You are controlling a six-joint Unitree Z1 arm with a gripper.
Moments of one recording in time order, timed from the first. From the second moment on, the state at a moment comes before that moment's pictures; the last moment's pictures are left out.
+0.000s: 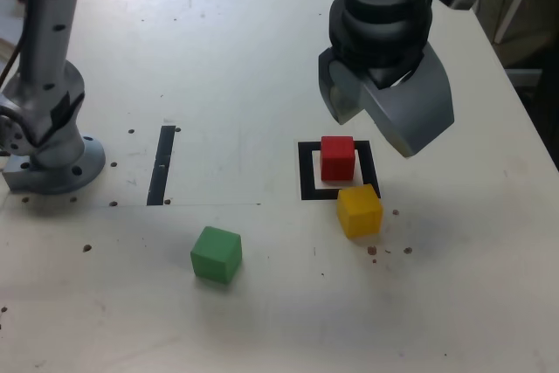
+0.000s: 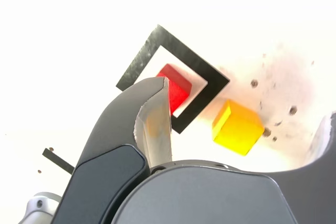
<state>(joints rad) -0.27 2.03 -1.75 1.31 0.30 0.62</state>
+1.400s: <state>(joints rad) -0.36 2.17 -1.69 1.21 0.25 0.63</state>
